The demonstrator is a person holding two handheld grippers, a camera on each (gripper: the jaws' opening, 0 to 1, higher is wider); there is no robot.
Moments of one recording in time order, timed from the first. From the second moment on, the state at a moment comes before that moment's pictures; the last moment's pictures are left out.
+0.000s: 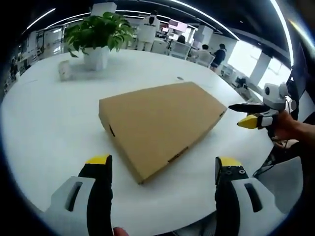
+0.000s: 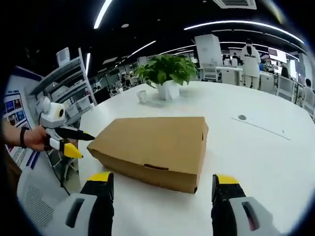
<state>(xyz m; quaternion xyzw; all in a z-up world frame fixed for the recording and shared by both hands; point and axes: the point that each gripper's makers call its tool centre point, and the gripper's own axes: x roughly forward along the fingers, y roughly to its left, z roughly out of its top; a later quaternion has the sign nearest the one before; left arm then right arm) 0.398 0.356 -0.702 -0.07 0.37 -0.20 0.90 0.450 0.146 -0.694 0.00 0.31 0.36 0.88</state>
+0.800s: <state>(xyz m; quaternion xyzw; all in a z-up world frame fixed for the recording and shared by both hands) 0.426 0.359 -0.719 -0.05 0.39 -0.19 0.90 0.476 0.166 -0.711 -0.03 0.33 0.36 0.87</state>
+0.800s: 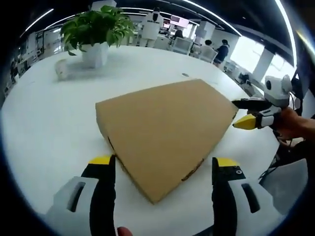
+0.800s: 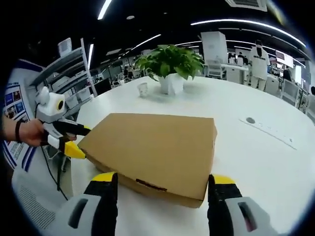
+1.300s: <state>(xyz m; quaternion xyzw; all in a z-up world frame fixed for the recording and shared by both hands) 0.425 0.360 -0.727 -0.01 0.41 -0.19 0.89 0.477 0.169 -0.712 -0.02 0.32 0.36 0.88</state>
